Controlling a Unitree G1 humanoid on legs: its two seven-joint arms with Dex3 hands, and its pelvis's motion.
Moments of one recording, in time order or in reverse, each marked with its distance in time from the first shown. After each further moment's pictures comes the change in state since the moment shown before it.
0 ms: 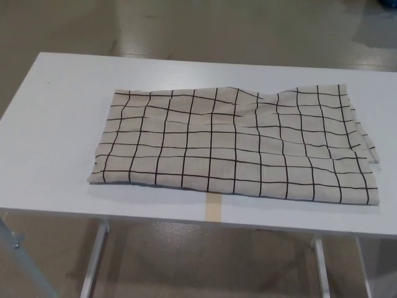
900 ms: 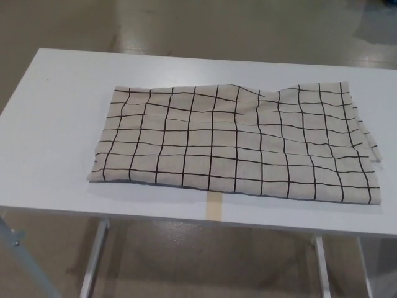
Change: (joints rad) left_arm -0.020 0.060 0.136 -0.192 -0.114 -0.302 -0.110; right_arm -0.026 0.036 -0.184 -0.088 0.067 -0.434 -0.125
